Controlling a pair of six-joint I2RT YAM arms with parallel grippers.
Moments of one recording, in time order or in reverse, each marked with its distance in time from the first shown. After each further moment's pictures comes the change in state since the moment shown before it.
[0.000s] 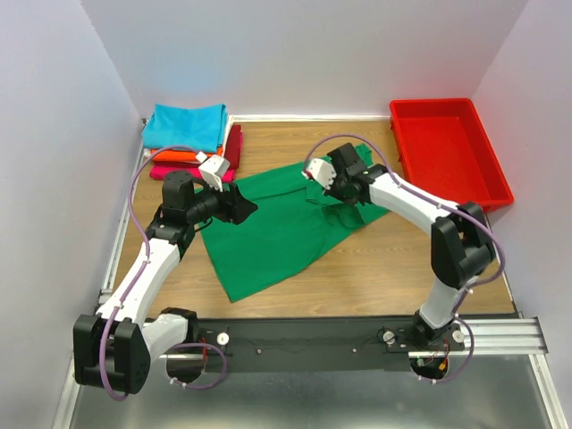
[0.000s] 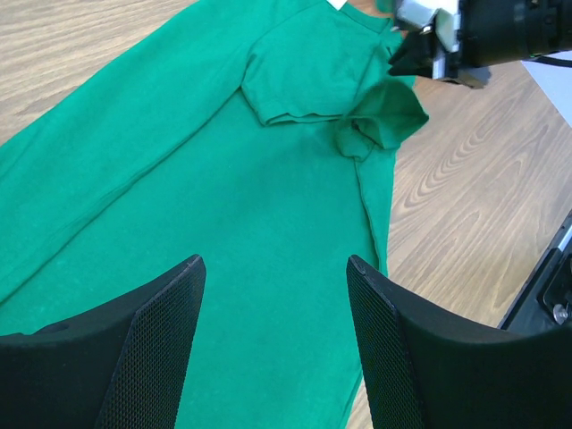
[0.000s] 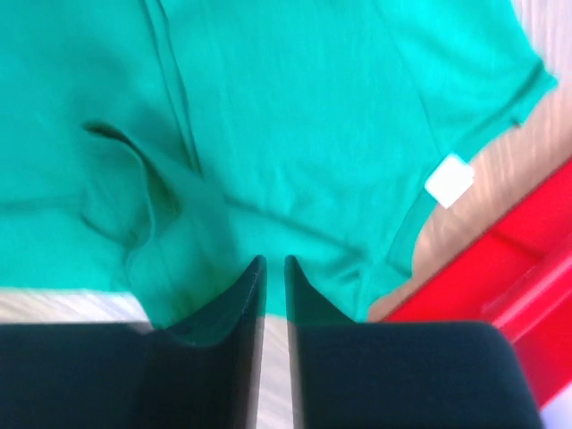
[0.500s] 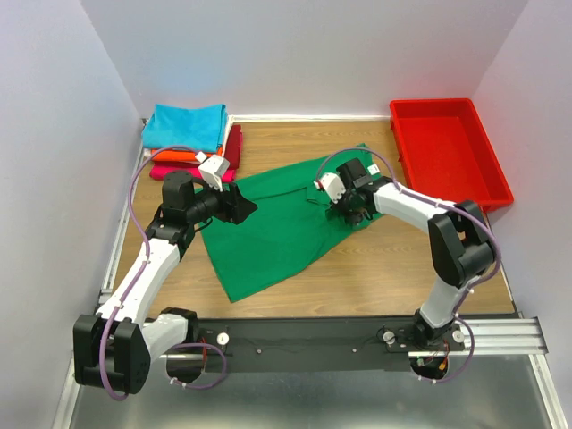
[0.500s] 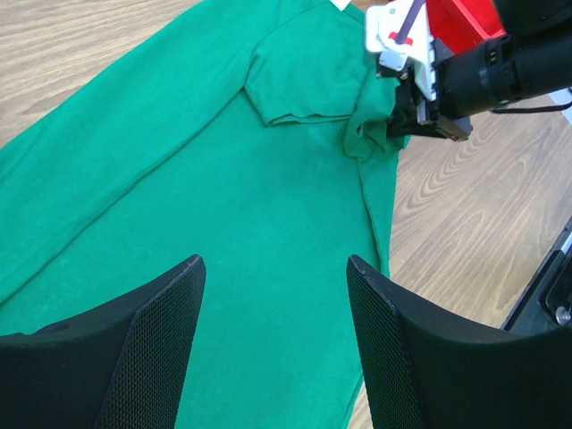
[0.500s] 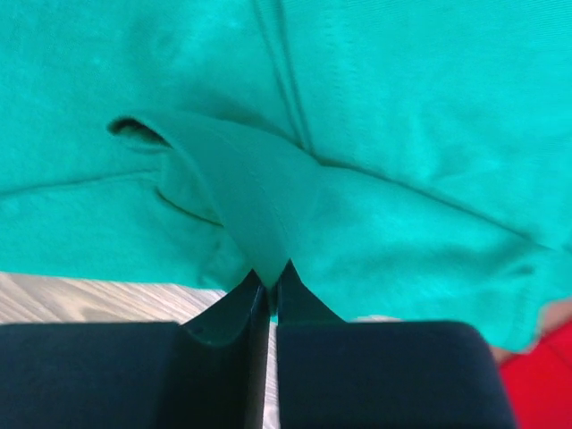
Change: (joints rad) left arm 0.000 0.000 0.000 0.000 -0.008 0.000; right arm -0.042 0.024 -0.147 0.034 -0.145 0.191
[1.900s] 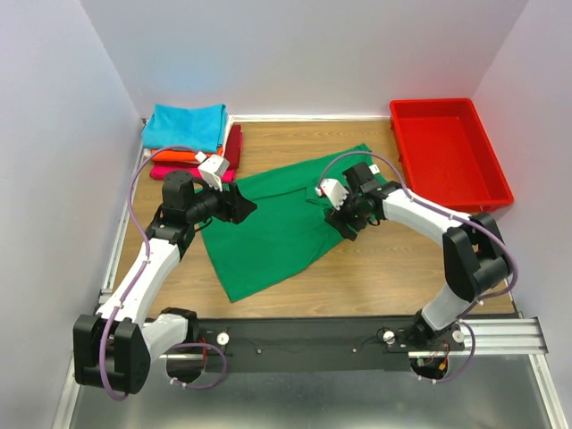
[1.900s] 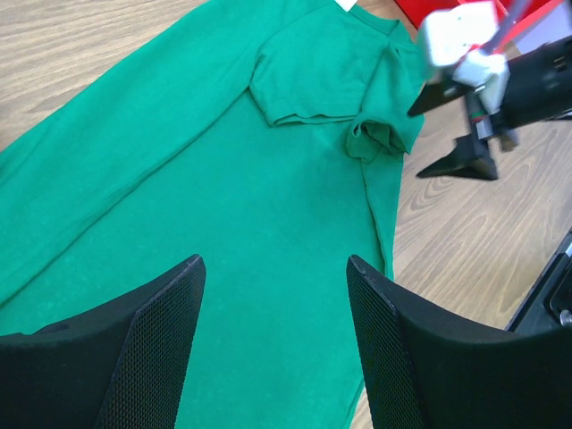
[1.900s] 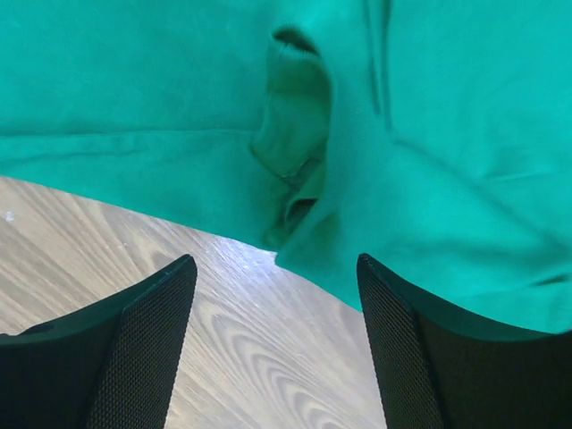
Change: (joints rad) left arm 0.000 0.000 0.000 -0.001 -0.012 0.000; right arm 0.000 -0.139 -0.074 -0.031 -0.147 -0.066
